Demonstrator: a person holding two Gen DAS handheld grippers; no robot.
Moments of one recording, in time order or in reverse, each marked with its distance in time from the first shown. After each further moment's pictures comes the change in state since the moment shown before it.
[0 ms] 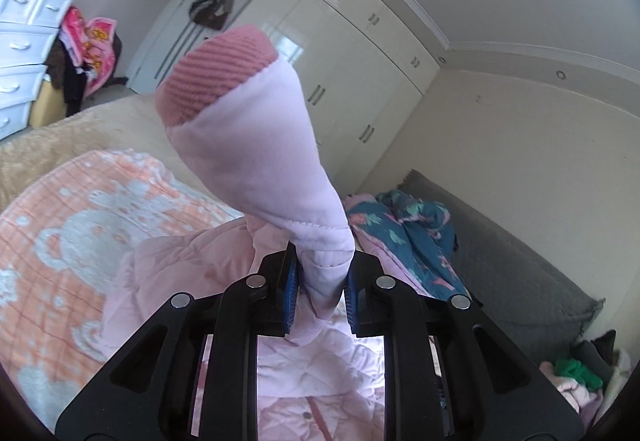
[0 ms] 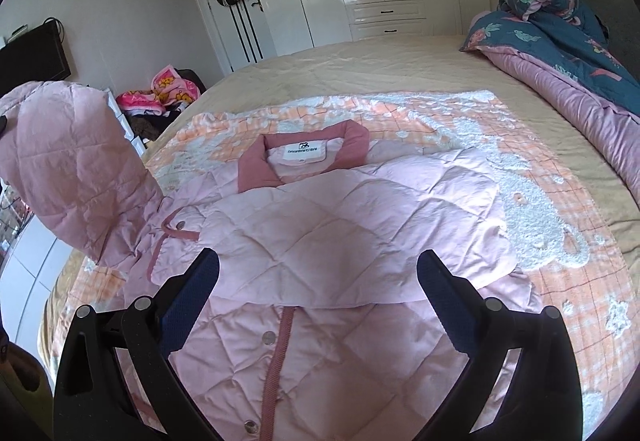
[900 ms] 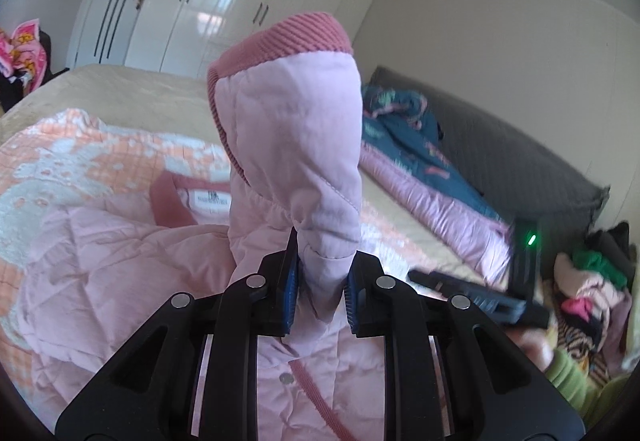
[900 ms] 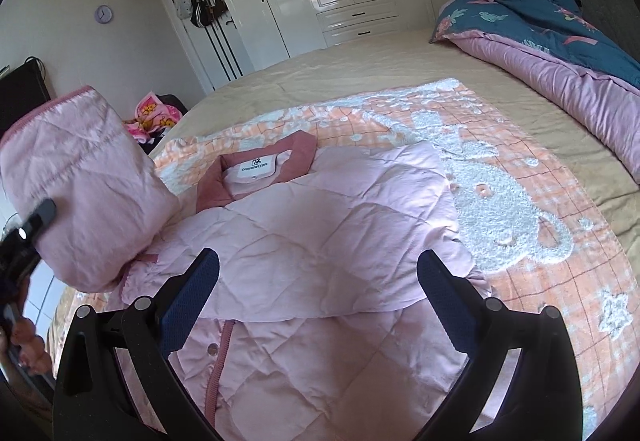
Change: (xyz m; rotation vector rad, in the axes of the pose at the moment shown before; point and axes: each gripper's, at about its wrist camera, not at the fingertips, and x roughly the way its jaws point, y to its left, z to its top) left arm 0.117 -0.047 -0.112 0.241 0.329 -0.068; right arm -0.002 -0.078 -0.005 0.138 -0.040 0.000
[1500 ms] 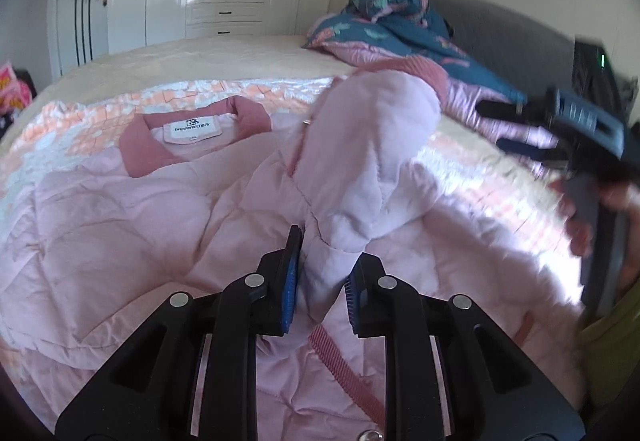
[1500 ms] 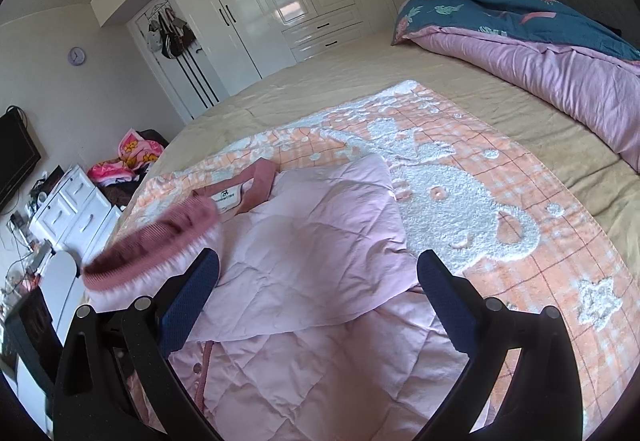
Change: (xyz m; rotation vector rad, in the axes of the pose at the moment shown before) left arm 0.082 -0.030 -0.072 0.247 0.247 0.133; right arm -0.019 -0.047 0.008 0.136 -0.044 -0.032
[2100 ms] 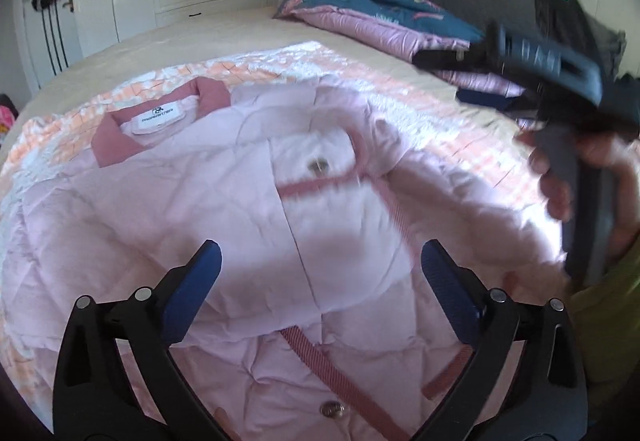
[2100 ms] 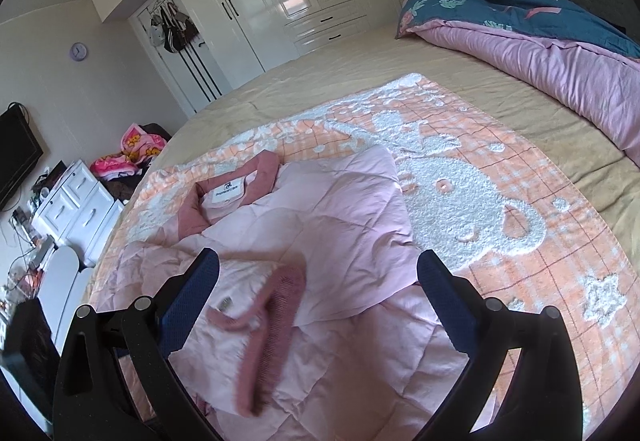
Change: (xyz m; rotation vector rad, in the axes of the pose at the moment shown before) left arm -0.010 -0.032 0.001 0.084 0.129 -0.051; right arm 0.005 0.007 -0.005 -0.019 0.031 0.020
